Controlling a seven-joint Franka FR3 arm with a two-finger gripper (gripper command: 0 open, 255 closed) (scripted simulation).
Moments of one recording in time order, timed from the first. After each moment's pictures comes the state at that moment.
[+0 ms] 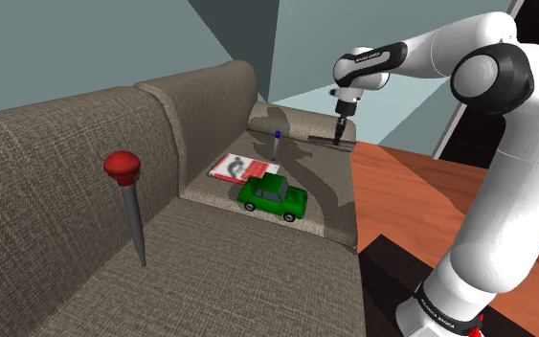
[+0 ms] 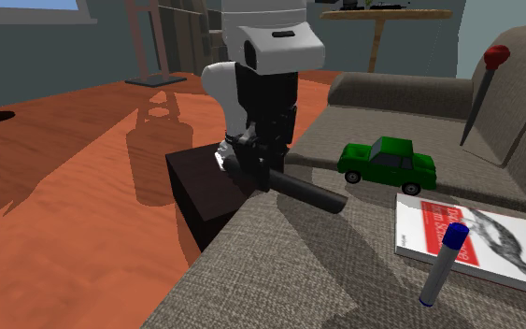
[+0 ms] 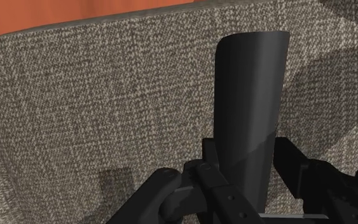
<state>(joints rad) -0.04 0.15 -0.38 -1.80 0.11 1.88 -0.99</state>
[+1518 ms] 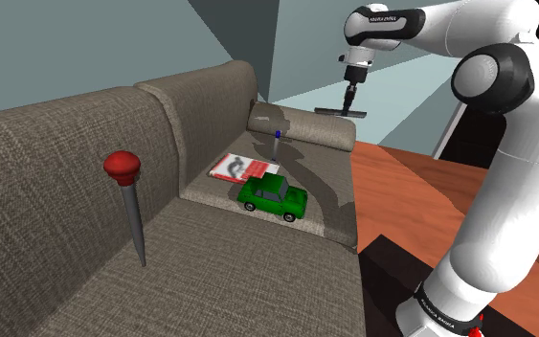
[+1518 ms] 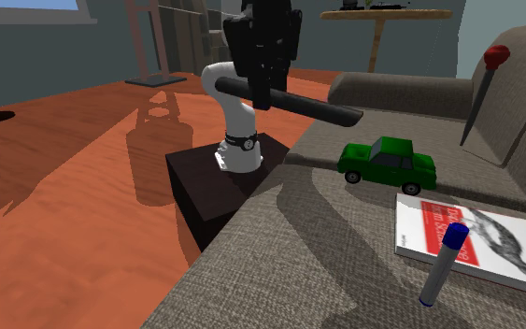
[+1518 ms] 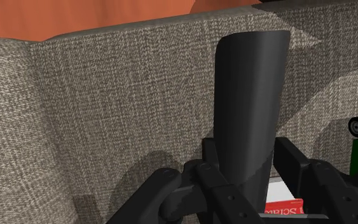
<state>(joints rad) -0.05 0.15 -0.39 -1.49 0.10 1.57 -0.97</state>
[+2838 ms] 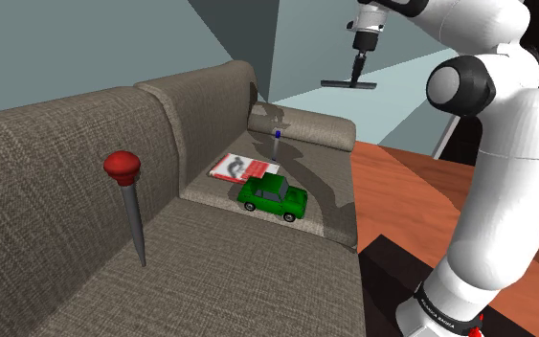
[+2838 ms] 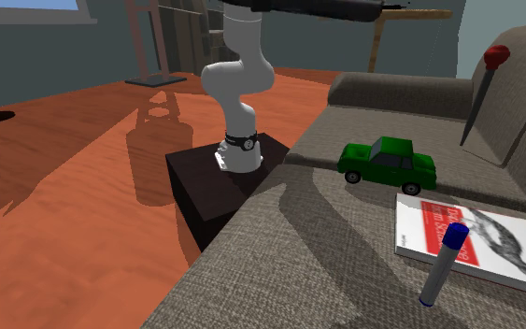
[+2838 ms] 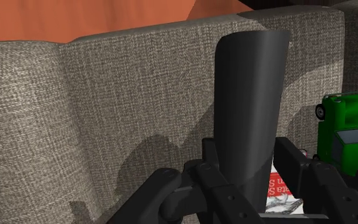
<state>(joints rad) -0.11 0.29 -0.41 -1.02 0.17 1.23 -0.98</state>
